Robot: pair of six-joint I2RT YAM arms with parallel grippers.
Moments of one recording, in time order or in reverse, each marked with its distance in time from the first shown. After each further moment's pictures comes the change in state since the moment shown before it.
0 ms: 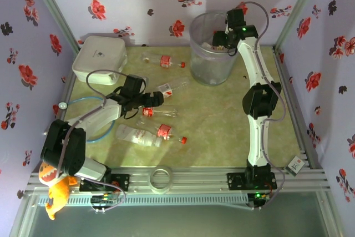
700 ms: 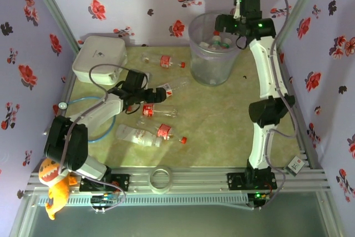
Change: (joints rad) left arm -0.002 0.055 0.113 -0.049 0.042 0.055; right arm 0.013 -0.243 0.043 -0.013 -0.038 -0.043
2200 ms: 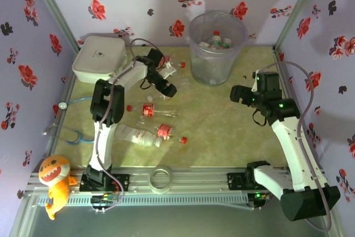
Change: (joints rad) left arm 0.039 0.722 0.828 -0.542 0.263 0.793; right arm -0.036 -1.051 -1.437 0.162 0.016 0.128
